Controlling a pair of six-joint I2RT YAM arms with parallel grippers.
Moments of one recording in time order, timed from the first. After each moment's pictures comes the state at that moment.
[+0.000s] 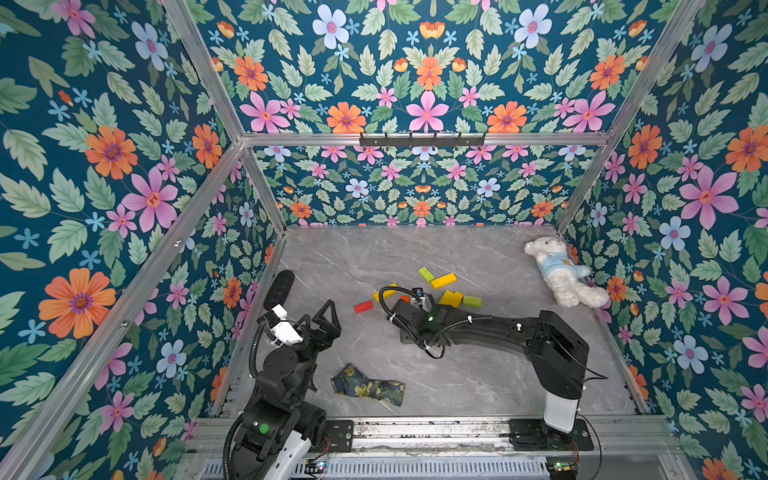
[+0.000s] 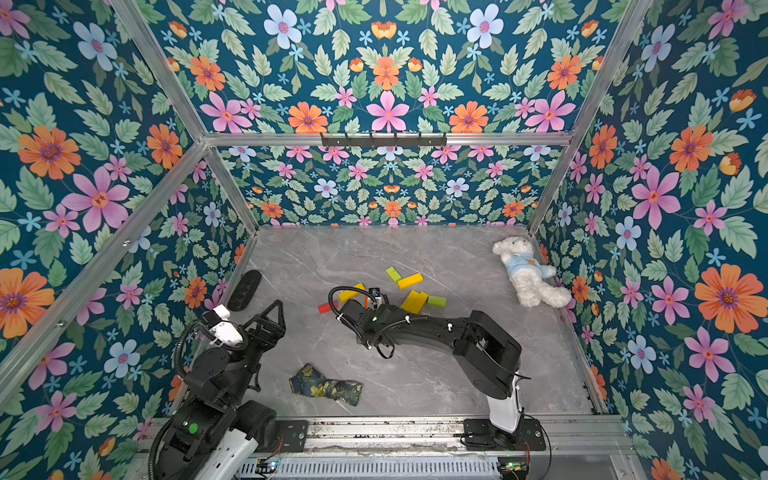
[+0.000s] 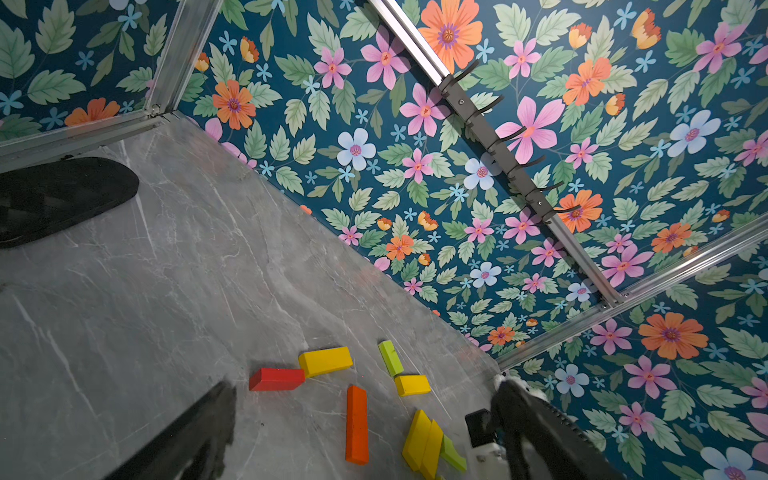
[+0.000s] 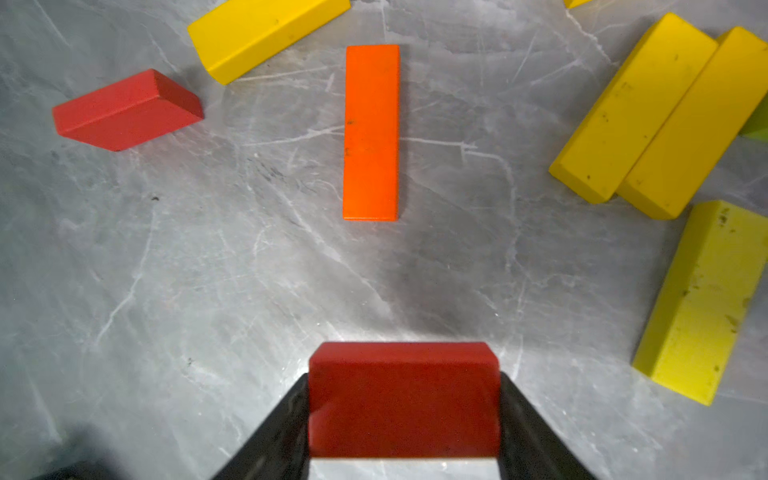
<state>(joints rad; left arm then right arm) -0.44 0.18 0.47 -0.38 -0.30 -0.78 1.04 1.88 1.35 -0.67 0.35 0.93</state>
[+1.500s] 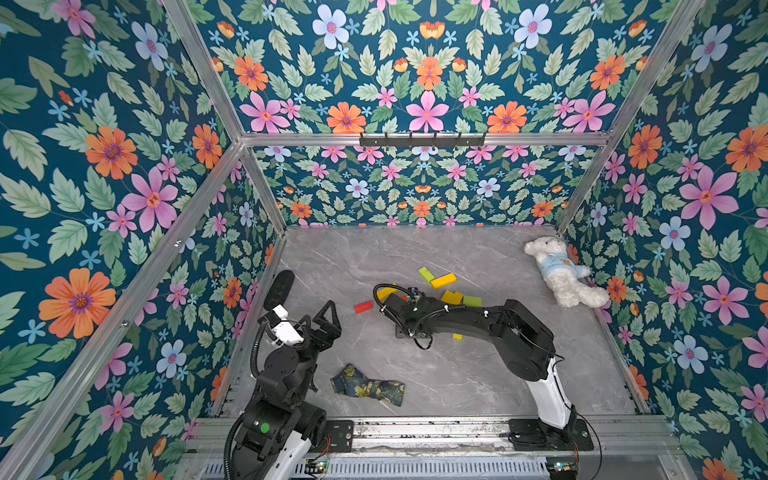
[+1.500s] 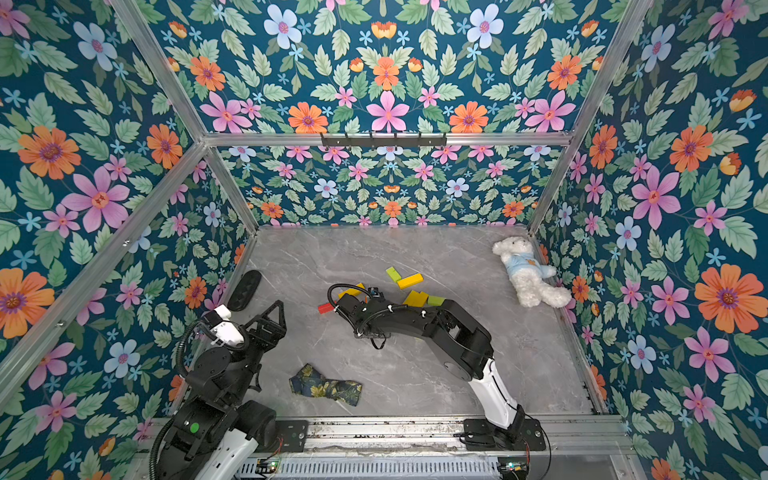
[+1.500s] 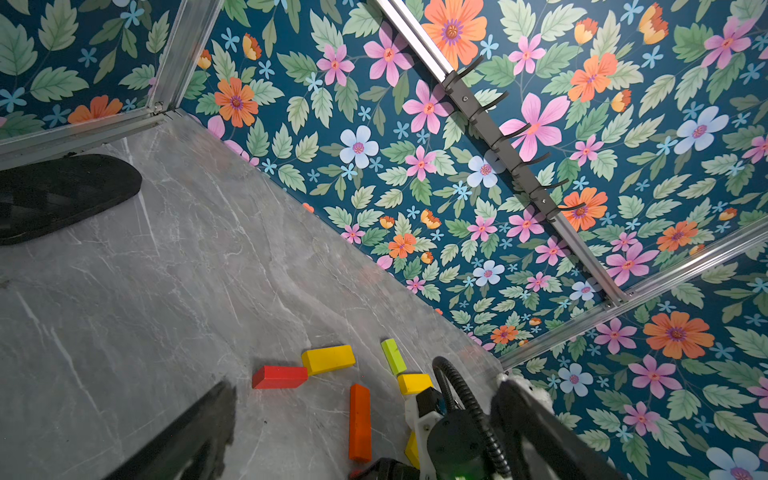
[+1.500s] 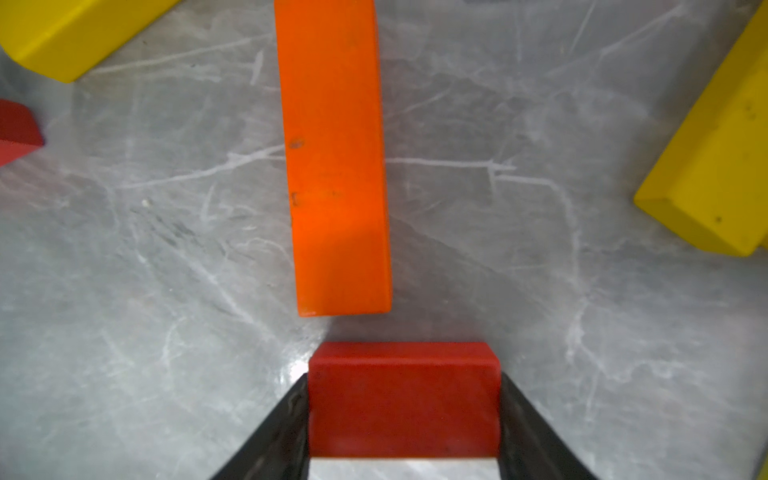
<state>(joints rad) -0.44 0.18 0.46 -0.37 -0.31 -0.78 0.97 2.12 1.52 -0.69 0.31 0.93</state>
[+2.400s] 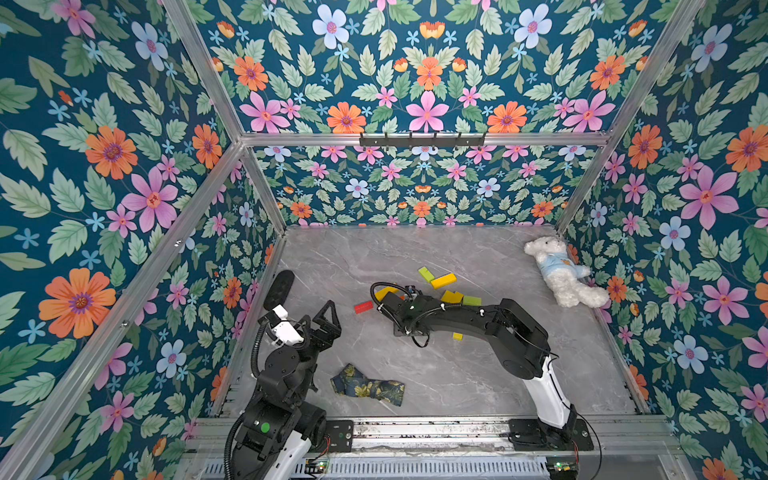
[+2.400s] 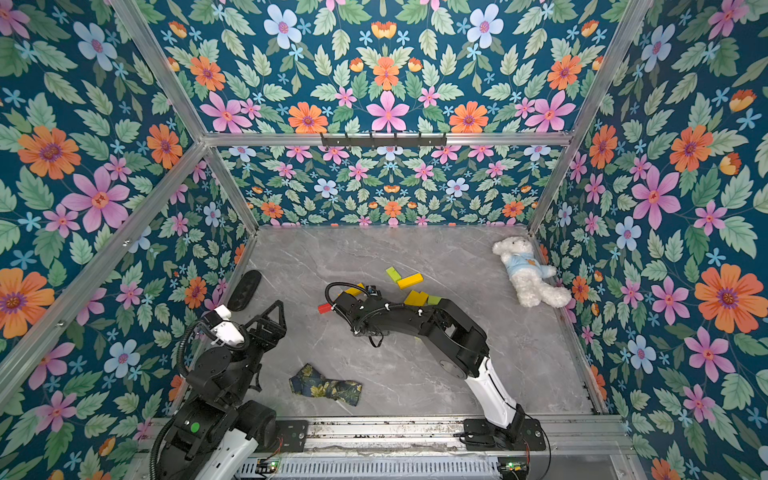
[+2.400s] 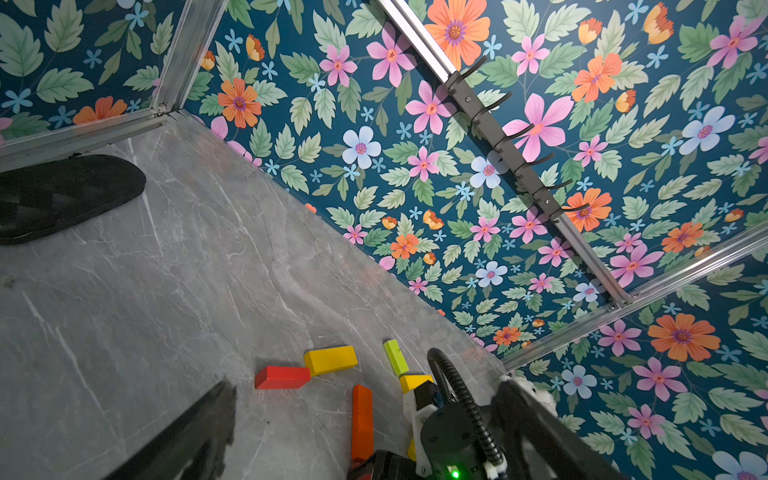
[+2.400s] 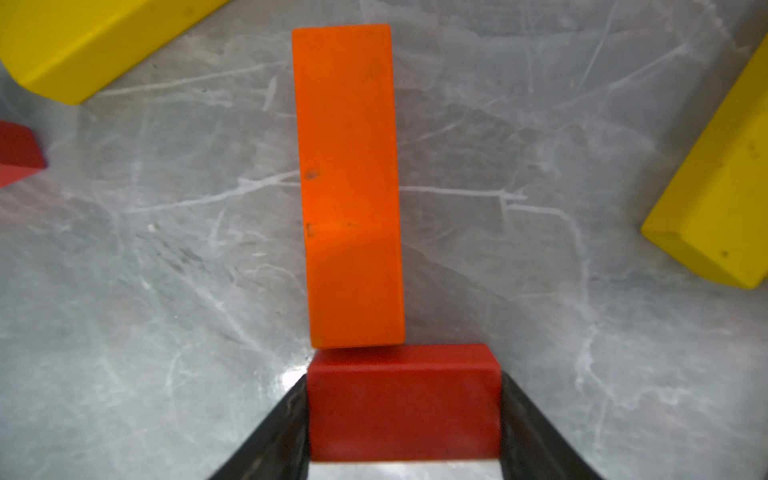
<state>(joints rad) -0.44 0.18 0.46 -0.37 -0.31 -0.78 0.97 2.16 1.57 -0.71 0.33 0.92</state>
